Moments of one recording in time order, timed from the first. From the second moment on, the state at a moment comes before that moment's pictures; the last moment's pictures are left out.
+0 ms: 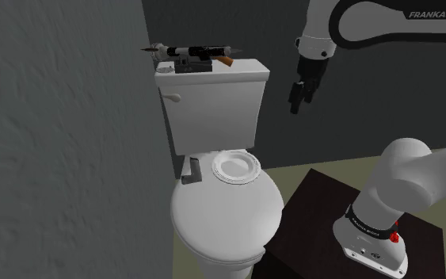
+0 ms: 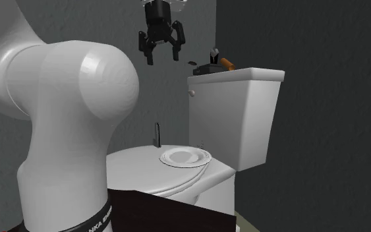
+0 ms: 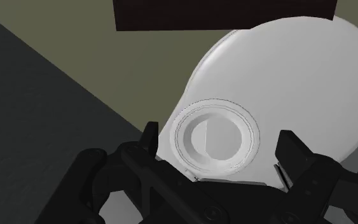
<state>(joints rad) 0.00 -0.81 0.03 -2.42 -0.06 1.64 0.08</state>
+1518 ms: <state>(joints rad) 0.00 -0.16 0.28 -2.31 -0.07 2.22 0.51</state>
